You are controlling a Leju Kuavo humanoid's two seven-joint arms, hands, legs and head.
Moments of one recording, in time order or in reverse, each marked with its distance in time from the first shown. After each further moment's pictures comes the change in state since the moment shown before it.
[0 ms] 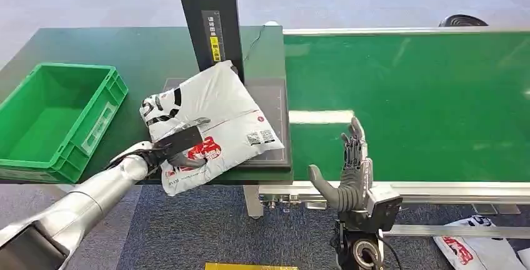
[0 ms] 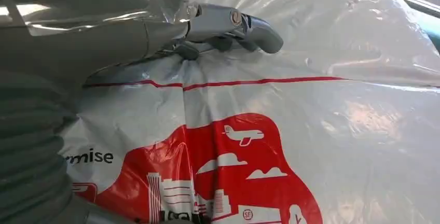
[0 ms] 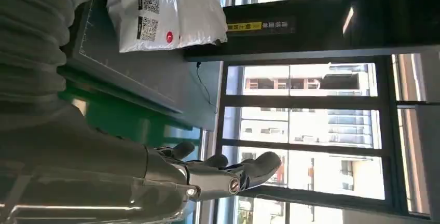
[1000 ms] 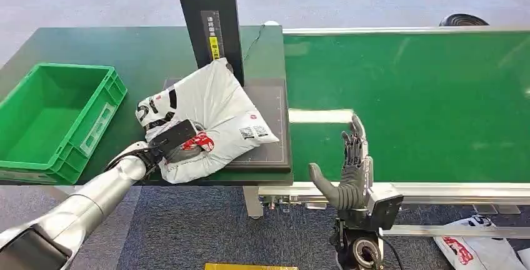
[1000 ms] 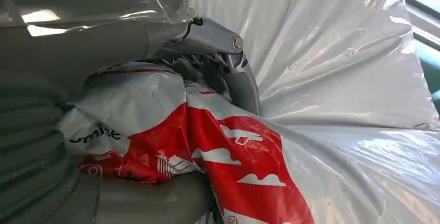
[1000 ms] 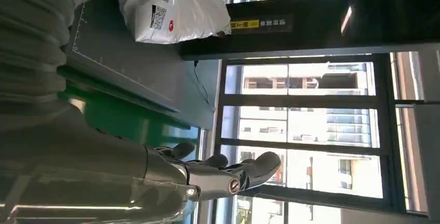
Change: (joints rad) left arm 0.027 -0.008 0.112 0.011 -0.016 0.054 -0.012; right arm -0.003 -0.001 0.006 -0.002 -0.003 -0.007 0.000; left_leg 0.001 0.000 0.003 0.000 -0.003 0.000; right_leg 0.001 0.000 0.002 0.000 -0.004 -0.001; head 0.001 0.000
